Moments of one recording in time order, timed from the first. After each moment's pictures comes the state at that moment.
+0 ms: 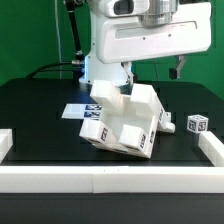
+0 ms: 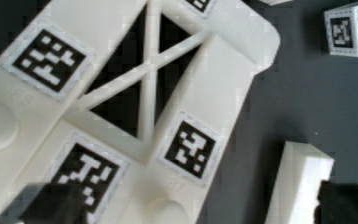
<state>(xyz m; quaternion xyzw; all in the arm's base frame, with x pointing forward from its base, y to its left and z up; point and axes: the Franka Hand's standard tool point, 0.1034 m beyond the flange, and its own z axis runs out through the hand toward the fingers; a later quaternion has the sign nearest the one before) 0.488 0.055 0.117 -0.99 -0.08 0.04 0.05</state>
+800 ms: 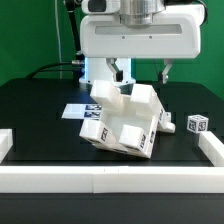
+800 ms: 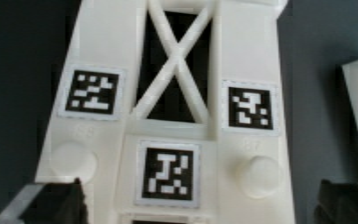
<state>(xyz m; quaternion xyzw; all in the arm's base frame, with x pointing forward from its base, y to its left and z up) 0.499 0.028 0.118 -0.98 0.19 0.06 0.04</state>
